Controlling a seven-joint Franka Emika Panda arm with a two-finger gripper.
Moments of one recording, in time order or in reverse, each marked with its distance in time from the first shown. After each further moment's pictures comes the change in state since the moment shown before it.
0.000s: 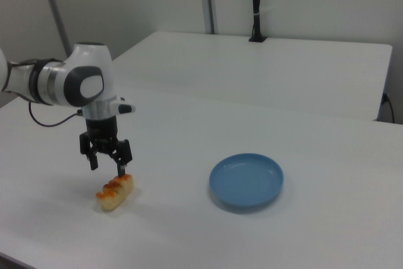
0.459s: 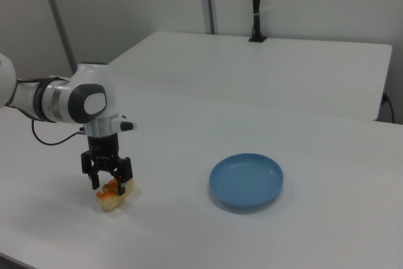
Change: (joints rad) arm 0.004 0.040 0.000 -0.069 -0.036 0.044 0.000
